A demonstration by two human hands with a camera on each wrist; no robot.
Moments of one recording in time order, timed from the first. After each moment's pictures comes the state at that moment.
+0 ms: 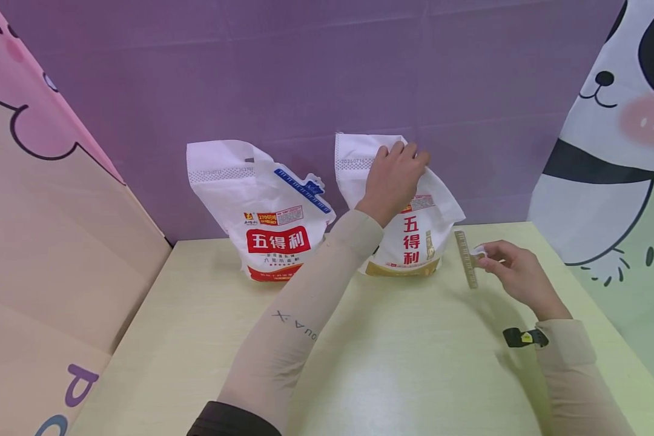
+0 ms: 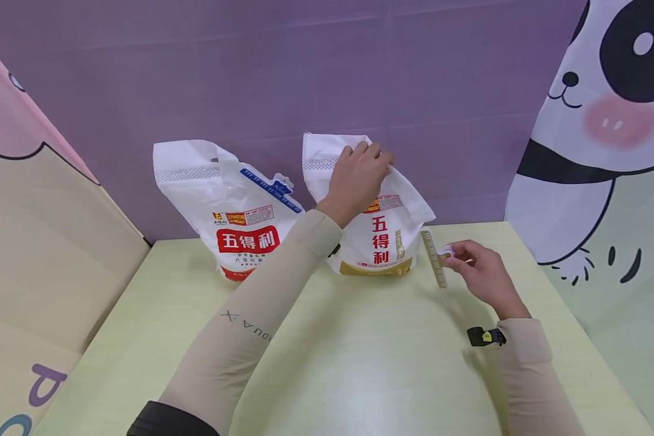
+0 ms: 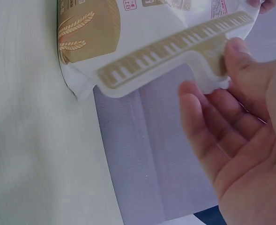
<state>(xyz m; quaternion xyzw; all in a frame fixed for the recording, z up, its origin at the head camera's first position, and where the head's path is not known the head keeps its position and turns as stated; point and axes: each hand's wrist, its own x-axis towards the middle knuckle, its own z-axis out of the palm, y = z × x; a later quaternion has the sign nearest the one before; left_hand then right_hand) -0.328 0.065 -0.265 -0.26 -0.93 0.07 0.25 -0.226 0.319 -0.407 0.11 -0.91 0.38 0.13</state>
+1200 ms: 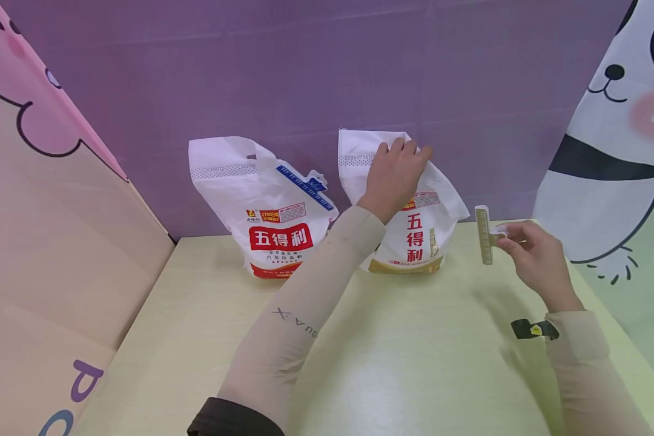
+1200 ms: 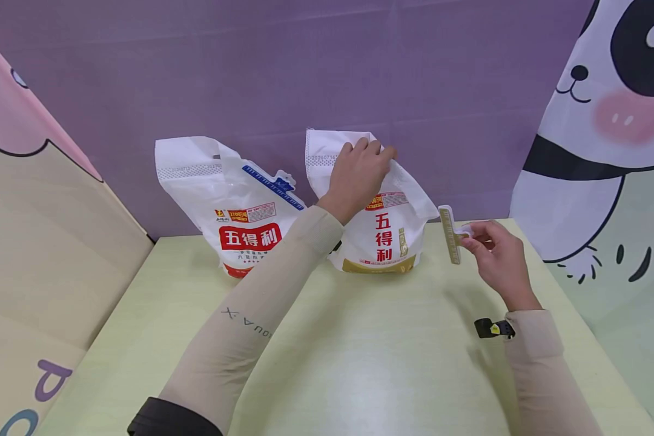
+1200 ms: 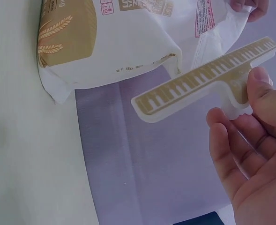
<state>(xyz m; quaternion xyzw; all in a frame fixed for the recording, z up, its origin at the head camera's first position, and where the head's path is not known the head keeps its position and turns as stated) -0.328 0.064 -0.261 -0.24 -0.94 0.09 0.21 -0.225 0.319 -0.386 0.06 -0.89 0.37 0.24</state>
